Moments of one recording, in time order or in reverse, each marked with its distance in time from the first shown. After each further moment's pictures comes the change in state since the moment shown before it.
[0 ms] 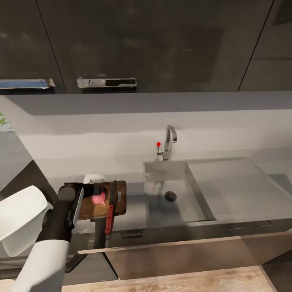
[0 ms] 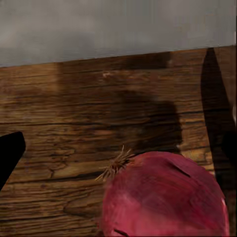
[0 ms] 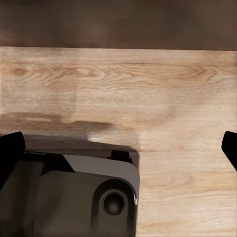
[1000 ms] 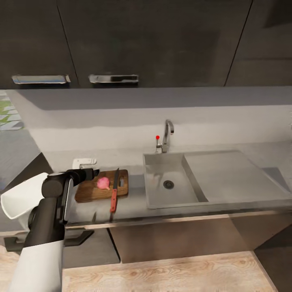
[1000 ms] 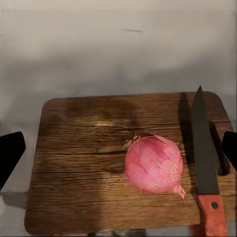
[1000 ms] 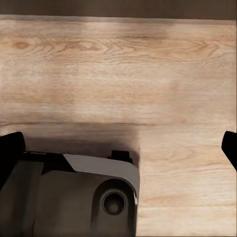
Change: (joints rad) left arm 0.000 -0.009 0.024 -0.278 0.006 0.016 0.001; right arm 0.000 0.000 0.000 0.000 0.000 0.001 0.000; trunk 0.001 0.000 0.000
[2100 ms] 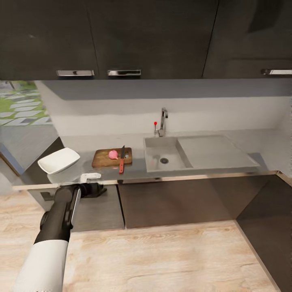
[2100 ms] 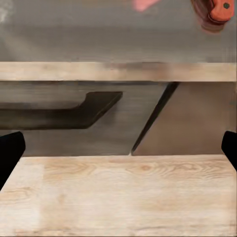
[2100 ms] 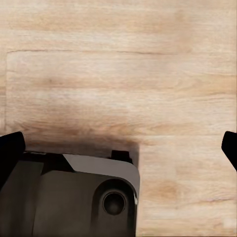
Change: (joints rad) left arm 0.002 0.002 0.044 0.299 0.000 -0.113 -0.002; right arm 0.000 0.000 0.000 0.000 0.000 -0.001 0.000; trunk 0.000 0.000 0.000
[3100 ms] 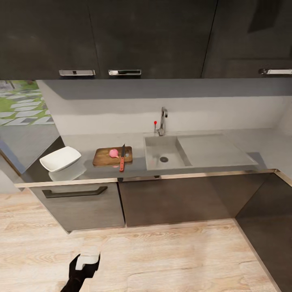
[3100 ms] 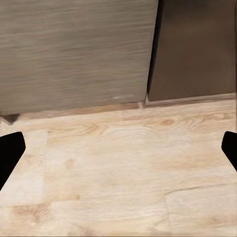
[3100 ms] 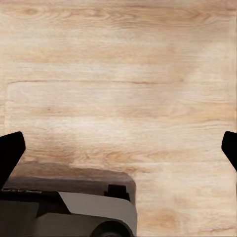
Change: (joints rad) left arm 0.149 0.120 -0.004 1.324 0.004 -1.563 0.195; right arm 0.000 -0.005 -0.002 -0.125 0.007 0.019 -0.021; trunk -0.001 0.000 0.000
